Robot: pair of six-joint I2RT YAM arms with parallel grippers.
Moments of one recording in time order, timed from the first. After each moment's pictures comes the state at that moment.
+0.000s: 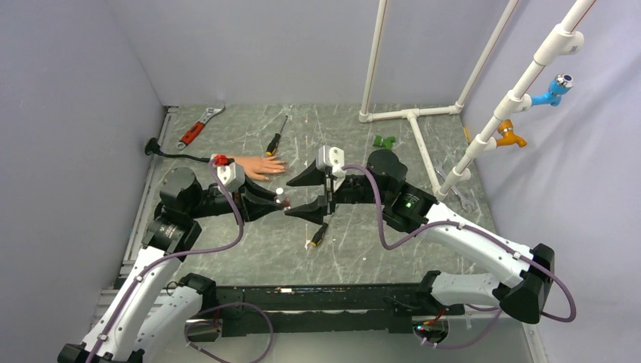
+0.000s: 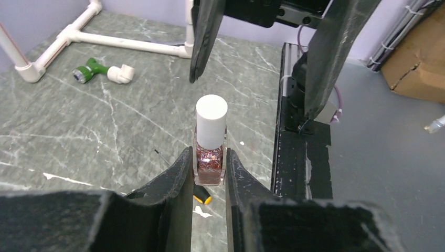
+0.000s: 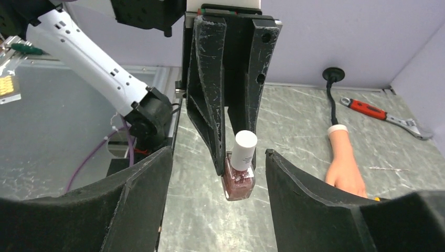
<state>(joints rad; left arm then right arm) -0.33 0.71 0.75 -0.08 1.01 -0.04 0.93 1.15 1.07 0.11 -0.62 -0.07</state>
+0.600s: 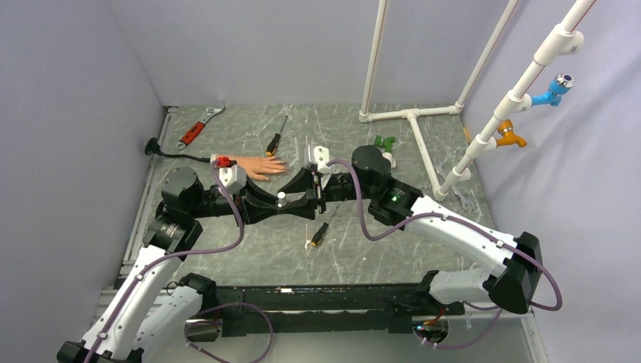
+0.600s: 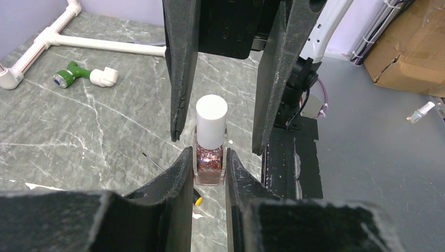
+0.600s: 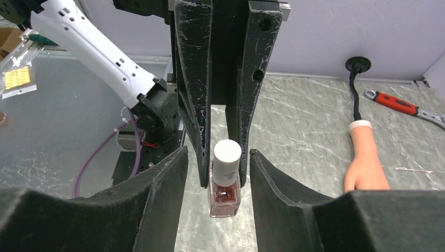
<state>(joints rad) -0.34 0.72 0.75 -0.07 1.08 -0.04 0.93 1.25 1.10 0.12 -0.70 -0.06</state>
